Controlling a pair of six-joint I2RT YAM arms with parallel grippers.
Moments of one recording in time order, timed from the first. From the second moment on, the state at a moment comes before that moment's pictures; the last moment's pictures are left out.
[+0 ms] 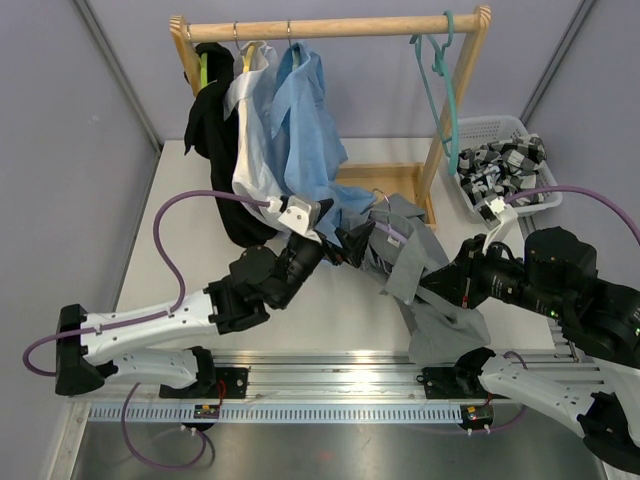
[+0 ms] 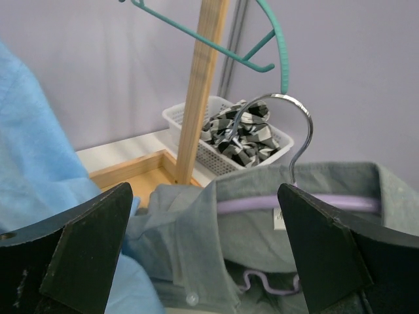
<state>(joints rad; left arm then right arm) -1.26 1.11 0.97 0.39 -0.59 -0.05 0.79 0.77 1.50 -1.16 -0.11 0.51</state>
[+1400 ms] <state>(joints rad) -1.20 1.31 1.13 0.32 -0.36 -0.39 0.79 0.77 1.56 -1.13 -0.12 0.50</state>
